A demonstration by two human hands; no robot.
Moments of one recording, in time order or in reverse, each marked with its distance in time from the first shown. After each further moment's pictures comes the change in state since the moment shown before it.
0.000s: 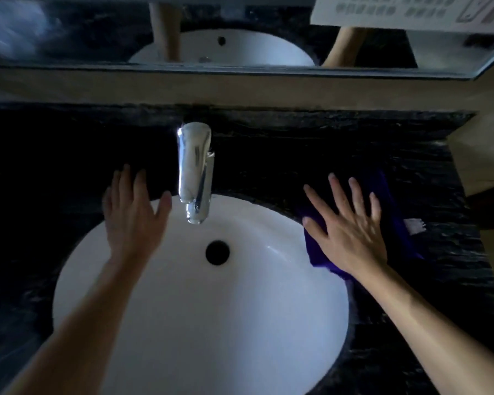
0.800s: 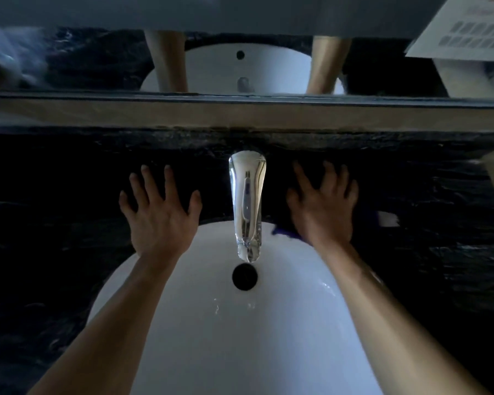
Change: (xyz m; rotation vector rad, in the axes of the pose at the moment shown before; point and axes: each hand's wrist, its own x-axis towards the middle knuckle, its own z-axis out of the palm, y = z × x) left_hand 0.058 -0.009 0.013 0.213 -0.118 0.032; right_hand 0.098 -0.119 -0.005 0.128 0.109 0.272
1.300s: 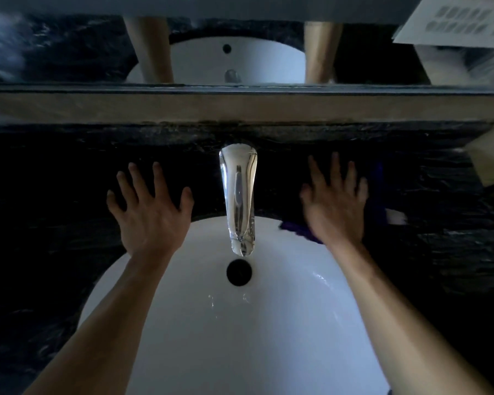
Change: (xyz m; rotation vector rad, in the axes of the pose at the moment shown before) left_hand -0.001 -0.001 0.005 0.005 0.032 0.012; right_hand -0.006 0.028 -0.004 -0.052 -0.012 0.049
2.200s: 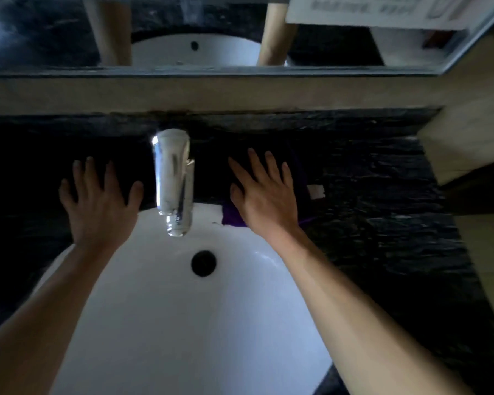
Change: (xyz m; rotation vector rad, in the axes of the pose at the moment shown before) left_hand -0.012 0.001 -0.006 -0.045 0.029 -0.004; right_hand -0.012 -0.002 0.008 0.109 0.034 -0.310
